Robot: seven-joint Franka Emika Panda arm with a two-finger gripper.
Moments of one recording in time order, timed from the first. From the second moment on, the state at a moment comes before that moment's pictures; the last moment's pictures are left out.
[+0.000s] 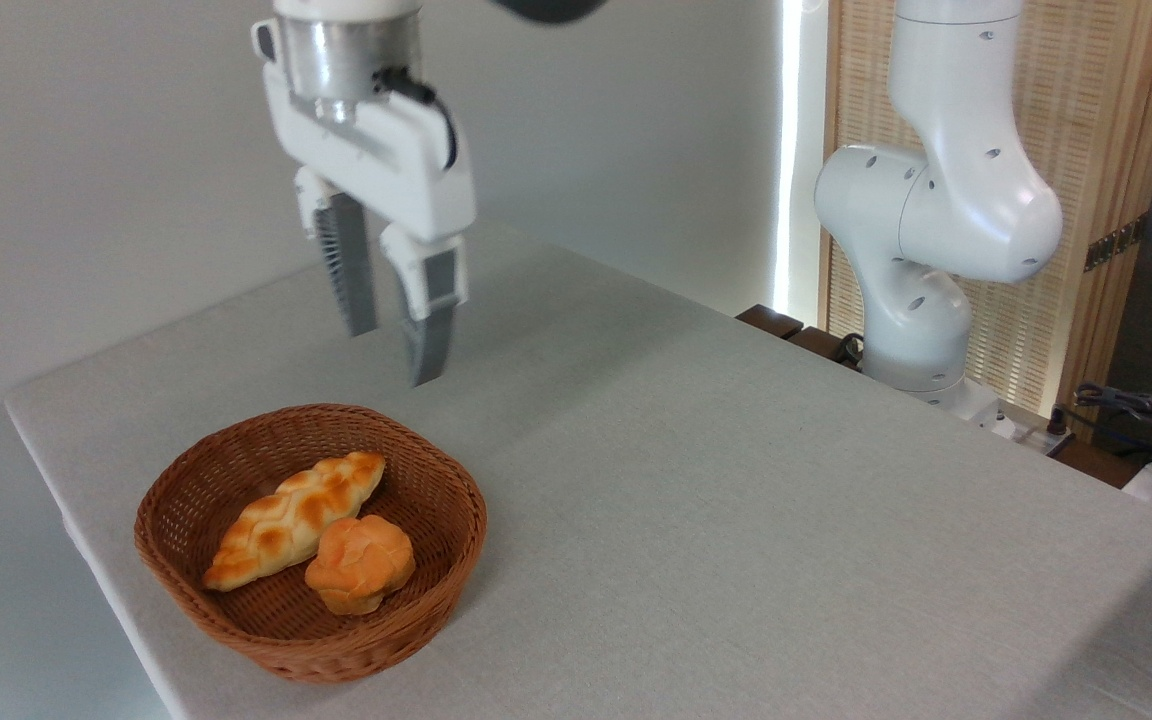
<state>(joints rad) 0.04 -0.06 -0.15 -1.73 -0.09 1.77 0.66</state>
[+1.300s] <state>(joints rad) -0.03 -0.04 -0.02 -1.67 -0.04 1.66 0.67</state>
